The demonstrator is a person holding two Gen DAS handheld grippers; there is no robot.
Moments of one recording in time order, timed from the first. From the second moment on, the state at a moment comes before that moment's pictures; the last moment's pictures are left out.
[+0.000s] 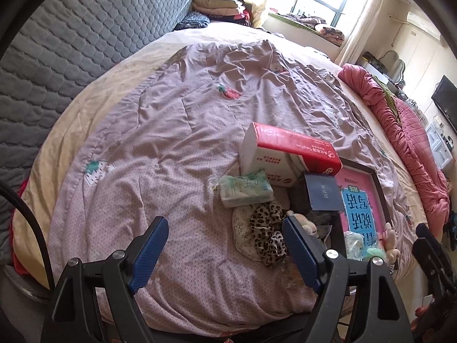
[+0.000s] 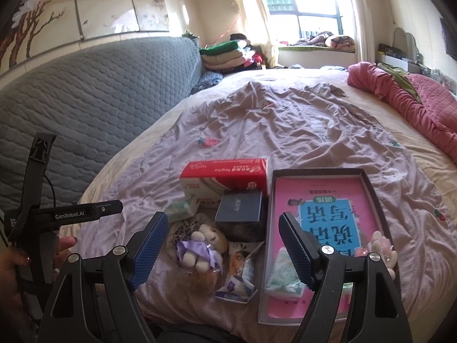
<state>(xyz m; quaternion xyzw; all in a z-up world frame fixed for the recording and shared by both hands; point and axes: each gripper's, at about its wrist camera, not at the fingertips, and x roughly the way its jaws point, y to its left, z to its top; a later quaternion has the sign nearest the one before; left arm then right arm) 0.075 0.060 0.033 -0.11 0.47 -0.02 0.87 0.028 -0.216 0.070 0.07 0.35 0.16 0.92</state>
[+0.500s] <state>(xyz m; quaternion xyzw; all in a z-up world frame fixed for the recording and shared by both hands) 0.101 0.063 -0.015 -0.13 0.49 -0.03 0.86 0.050 -0.175 0.018 0.04 0.41 0.18 0.89</state>
